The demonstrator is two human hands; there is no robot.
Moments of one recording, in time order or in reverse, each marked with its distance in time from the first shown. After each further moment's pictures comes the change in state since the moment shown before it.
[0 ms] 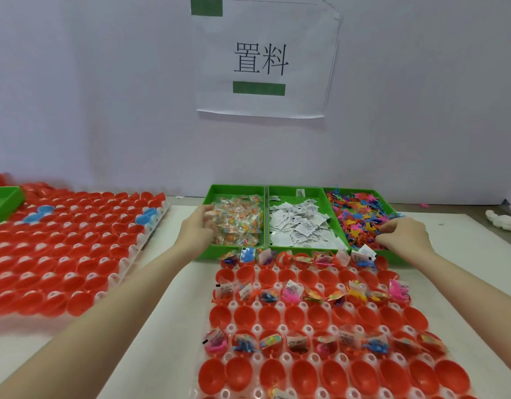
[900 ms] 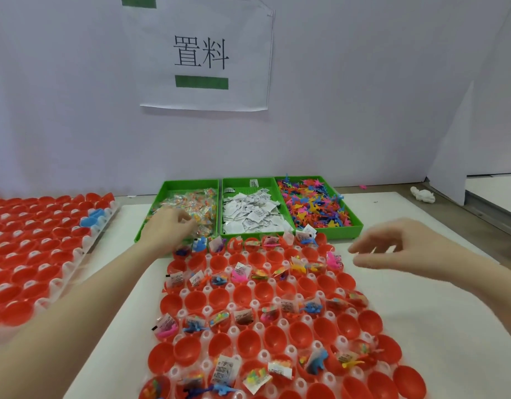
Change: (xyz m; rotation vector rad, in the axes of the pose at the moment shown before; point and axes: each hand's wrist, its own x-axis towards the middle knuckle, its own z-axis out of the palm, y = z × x) left_hand -0.011 0.022 0.020 0.506 -0.063 0.175; right_hand -0.127 0.004 -0.124 0.213 -0.443 -0.296
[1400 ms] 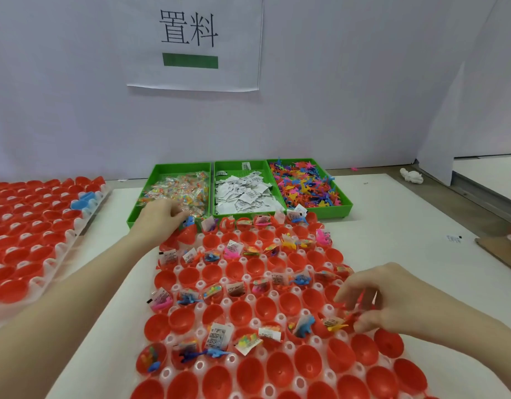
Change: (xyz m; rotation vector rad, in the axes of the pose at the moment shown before) left_hand -0.021 0.001 0.000 0.017 -0.016 0.073; right_hand -0.048 0.013 0.053 -0.184 -0.206 0.023
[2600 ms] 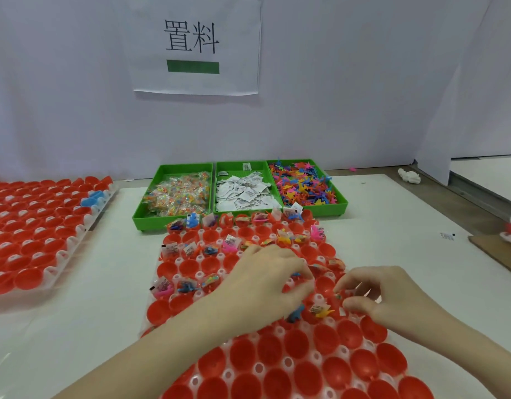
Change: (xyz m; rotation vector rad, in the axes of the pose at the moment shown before) left_hand -0.145 0.146 -0.005 -0.032 -0.227 0.663; right_hand -0.019 0.004 0.018 0.208 0.294 0.025
